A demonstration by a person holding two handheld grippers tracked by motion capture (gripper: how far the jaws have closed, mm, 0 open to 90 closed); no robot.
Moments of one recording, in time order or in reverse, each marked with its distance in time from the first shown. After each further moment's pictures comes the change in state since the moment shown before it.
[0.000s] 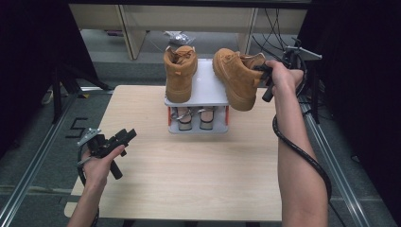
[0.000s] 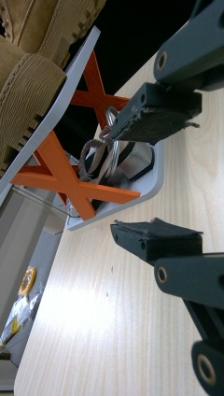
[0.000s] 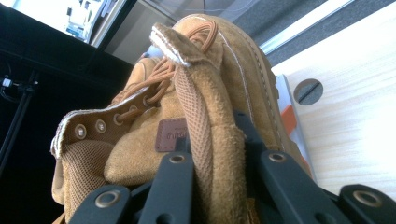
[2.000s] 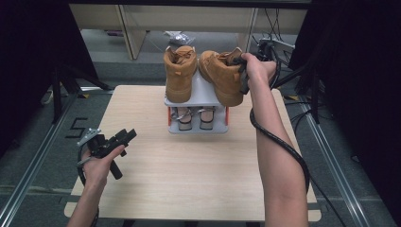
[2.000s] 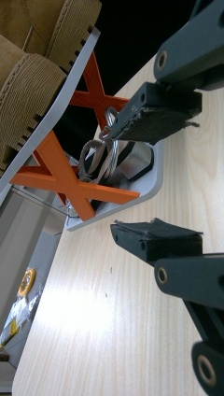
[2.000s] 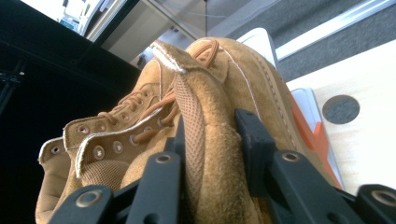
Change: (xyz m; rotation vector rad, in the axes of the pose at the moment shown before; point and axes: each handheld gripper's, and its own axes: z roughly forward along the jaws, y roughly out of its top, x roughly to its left) left arm 0.001 -0.001 0.001 0.000 -0.003 -0.006; right arm 0.043 -0.012 0.050 -0.041 -0.032 -0.103
